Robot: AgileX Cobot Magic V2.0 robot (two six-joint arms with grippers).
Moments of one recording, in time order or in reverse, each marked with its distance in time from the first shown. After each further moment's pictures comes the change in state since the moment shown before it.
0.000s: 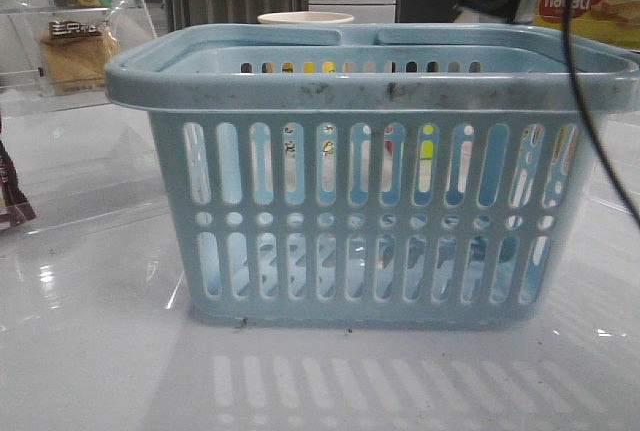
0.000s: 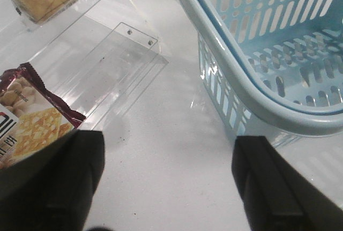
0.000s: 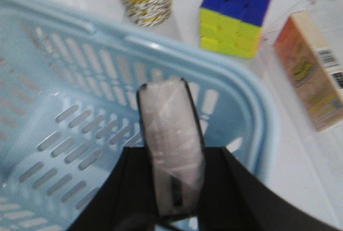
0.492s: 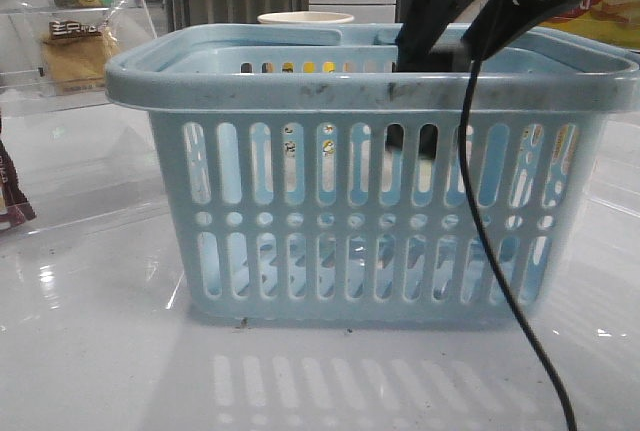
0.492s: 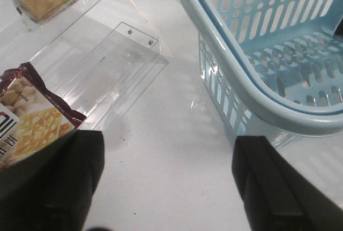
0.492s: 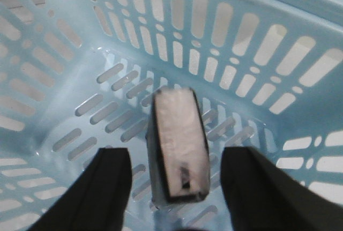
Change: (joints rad) left arm 0.000 0.000 0.000 0.000 0.000 0.000; right arm 0.093 0.116 0.064 0.066 -0.079 -0.002
